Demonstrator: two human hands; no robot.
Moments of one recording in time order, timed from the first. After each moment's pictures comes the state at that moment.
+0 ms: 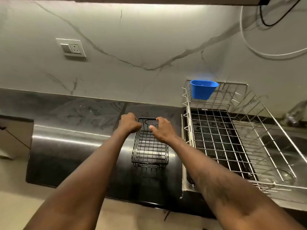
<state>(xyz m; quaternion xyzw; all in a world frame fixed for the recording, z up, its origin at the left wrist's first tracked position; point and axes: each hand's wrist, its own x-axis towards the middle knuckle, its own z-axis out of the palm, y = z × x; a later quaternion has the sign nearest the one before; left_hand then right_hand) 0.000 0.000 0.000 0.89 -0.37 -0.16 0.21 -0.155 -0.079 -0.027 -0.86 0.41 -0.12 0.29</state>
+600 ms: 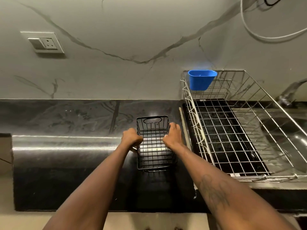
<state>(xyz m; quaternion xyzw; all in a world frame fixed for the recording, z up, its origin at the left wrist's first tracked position) 0.026 -0.006 -0.065 0.84 -0.32 -0.36 0.23 -0.150 -0.087 -0.085 -0.74 0.58 -0.14 0.31</state>
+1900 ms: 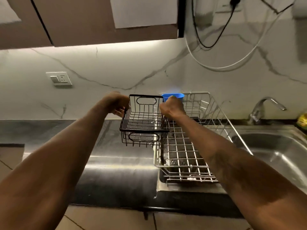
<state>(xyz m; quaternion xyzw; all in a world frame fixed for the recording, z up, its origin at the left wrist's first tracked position) -0.112 -0.019 0.194 0.81 -0.37 -0.30 0.32 -0.315 -0.117 0.146 -0.79 0.48 -0.27 0.25</state>
